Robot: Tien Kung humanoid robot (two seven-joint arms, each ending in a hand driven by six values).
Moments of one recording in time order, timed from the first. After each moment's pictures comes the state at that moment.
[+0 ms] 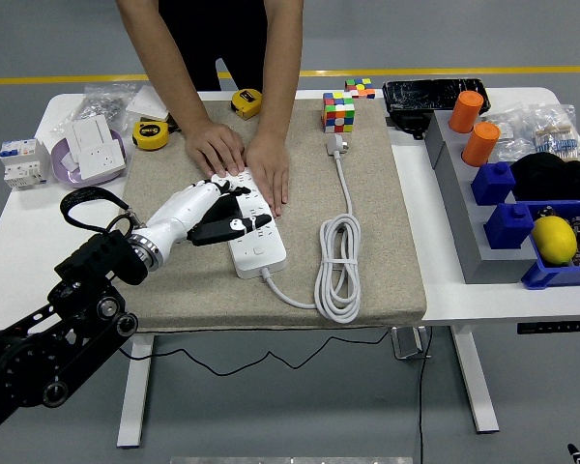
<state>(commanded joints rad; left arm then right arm) -0.40 0.24 -0.92 -1.34 1.90 0.06 0.18 0.07 -0.13 1.39 0.18 -1.03 0.00 -0.01</state>
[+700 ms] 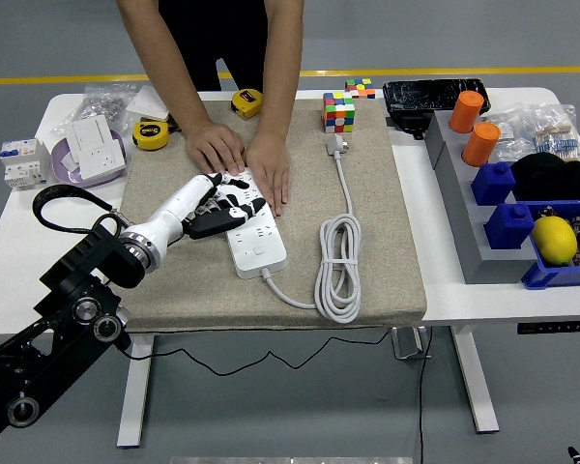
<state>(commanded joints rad) -0.35 0.24 -0.98 -1.61 1.62 -0.04 0.54 0.06 -0.14 1.39 0.18 -1.04 0.00 -0.01</state>
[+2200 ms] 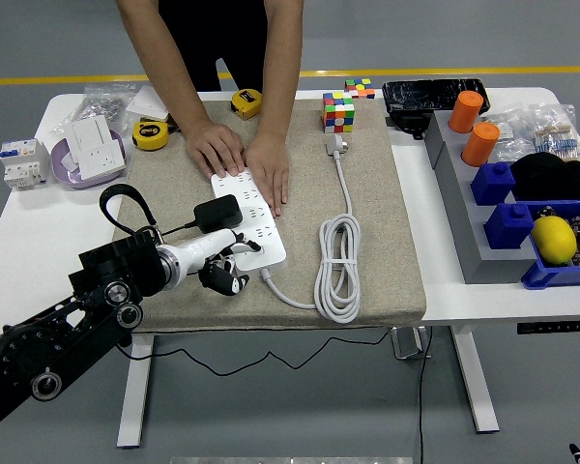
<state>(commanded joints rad) -0.46 0.23 -0.85 -1.40 1.61 -0.31 0.61 0.07 -0.14 1.38 0.18 -1.03 0.00 -0.01</state>
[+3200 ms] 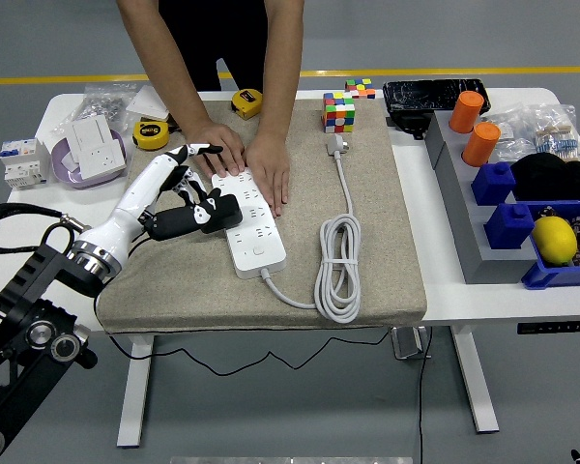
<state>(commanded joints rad) -0.10 0.24 -1.20 -1.71 1.57 0.13 0.08 0.06 -0.14 1.40 0.18 -1.05 -0.01 -0.01</state>
